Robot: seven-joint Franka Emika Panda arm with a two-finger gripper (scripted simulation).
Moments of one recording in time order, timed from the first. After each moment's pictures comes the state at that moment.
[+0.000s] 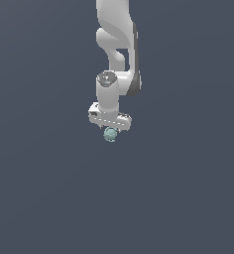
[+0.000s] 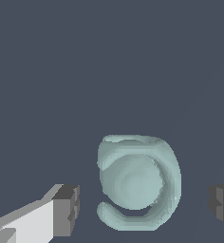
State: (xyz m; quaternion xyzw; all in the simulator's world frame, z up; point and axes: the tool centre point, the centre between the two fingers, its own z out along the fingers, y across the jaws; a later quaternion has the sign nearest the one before) arm -0.103 -0.035 0.081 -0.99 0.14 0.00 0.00
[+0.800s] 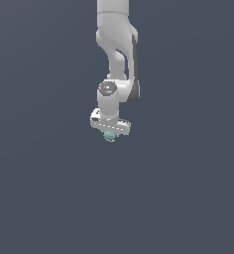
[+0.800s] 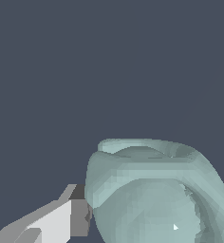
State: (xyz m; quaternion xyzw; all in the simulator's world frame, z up) arm -0.105 -0.035 0.040 -0.99 0.14 0.00 0.00
